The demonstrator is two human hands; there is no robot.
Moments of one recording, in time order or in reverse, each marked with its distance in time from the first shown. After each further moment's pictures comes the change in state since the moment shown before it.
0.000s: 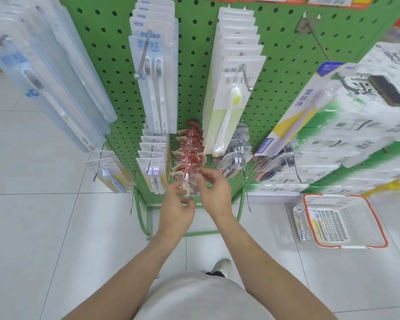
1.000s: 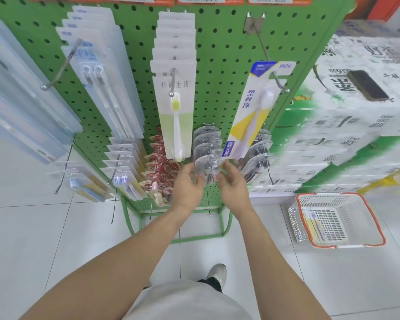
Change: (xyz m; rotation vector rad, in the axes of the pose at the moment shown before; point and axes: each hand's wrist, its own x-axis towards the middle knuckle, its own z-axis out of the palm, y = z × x) left_hand 0.047 0.056 0.097 0.016 -0.035 0.103; right_hand 0.048 0.046 -0.108 0.050 -0.071 0.026
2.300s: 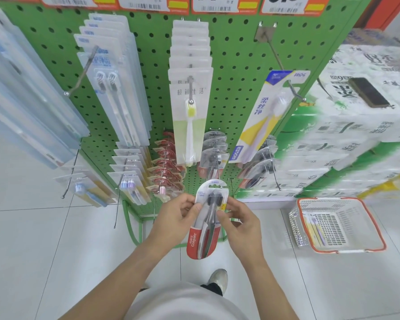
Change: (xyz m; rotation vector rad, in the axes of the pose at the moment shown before) left_hand -0.054 -0.020 -0.067 -0.064 -0.266 0.105; right_hand -0.092 -0.007 0.001 0.268 0.078 0.032
